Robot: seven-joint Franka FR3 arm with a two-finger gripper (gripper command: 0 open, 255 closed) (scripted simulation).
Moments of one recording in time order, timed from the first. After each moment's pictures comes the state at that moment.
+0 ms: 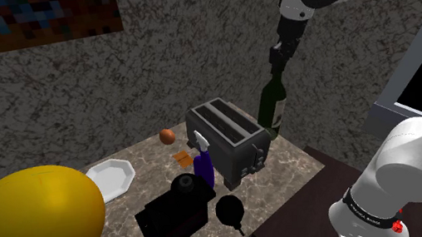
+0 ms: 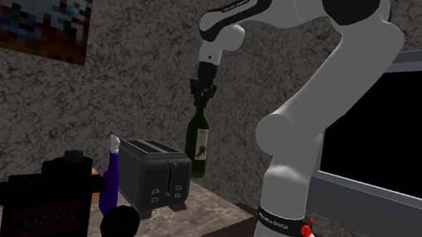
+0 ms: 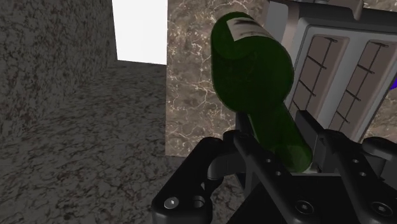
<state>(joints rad) -0.08 -0.58 -0.10 -2.32 -0.04 1.84 -0.09</state>
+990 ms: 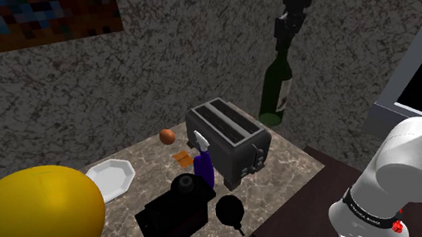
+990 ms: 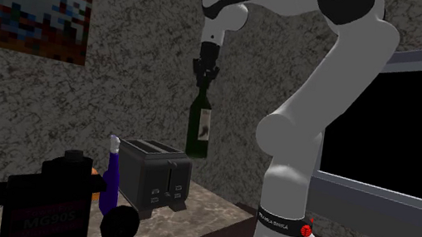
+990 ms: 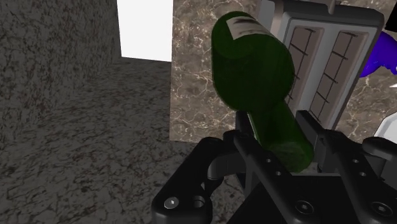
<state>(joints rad) -0.07 -0.54 -0.10 -2.10 -0.04 1.65 -0.09</state>
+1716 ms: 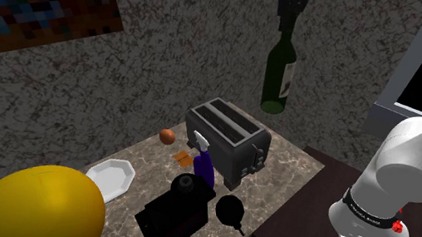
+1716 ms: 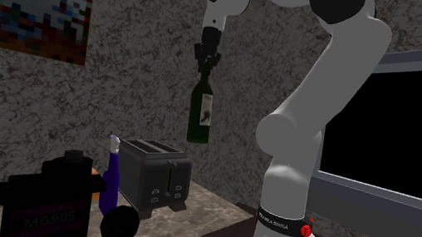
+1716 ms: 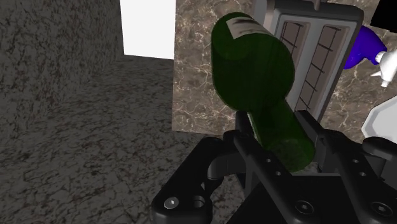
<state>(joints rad) -0.07 -0.49 -0.10 -1.90 -0.03 1.51 -0.09</state>
